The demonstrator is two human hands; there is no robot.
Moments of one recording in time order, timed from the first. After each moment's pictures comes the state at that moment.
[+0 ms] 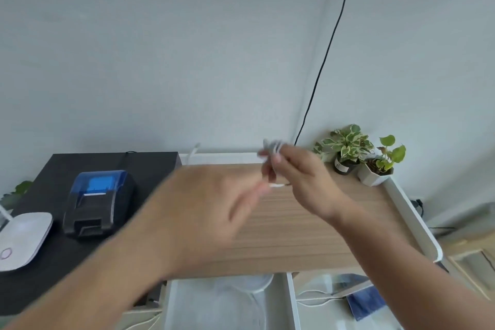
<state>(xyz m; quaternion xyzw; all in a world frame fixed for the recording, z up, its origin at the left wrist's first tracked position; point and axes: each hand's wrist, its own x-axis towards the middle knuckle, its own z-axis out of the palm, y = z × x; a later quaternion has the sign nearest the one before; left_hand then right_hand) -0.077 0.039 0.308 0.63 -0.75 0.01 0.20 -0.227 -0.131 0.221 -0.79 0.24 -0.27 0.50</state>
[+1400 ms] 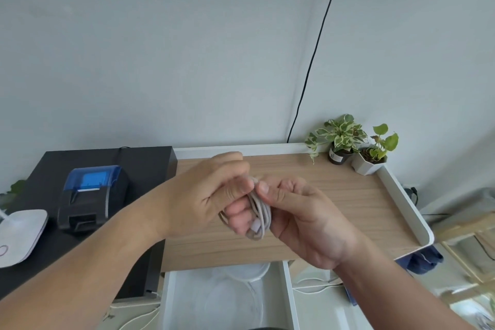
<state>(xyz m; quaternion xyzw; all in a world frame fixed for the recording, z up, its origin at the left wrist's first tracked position) -0.058 0.010 0.266 0.54 -0.75 -0.24 0.31 -0.251 -0.054 0.252 -0.47 0.10 -0.17 0.86</state>
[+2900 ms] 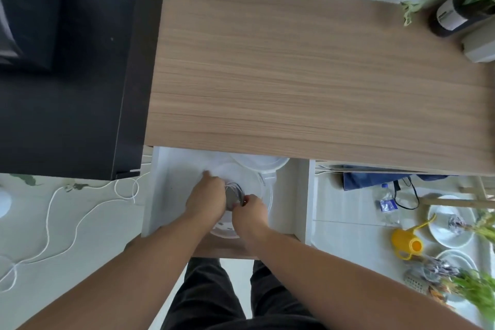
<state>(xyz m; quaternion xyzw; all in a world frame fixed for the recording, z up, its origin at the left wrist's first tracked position) -0.108 0.090 -0.158 0.84 -0.33 -0.44 0.02 -0.216 0.059 -0.148 -0.51 0.67 0.16 0.52</state>
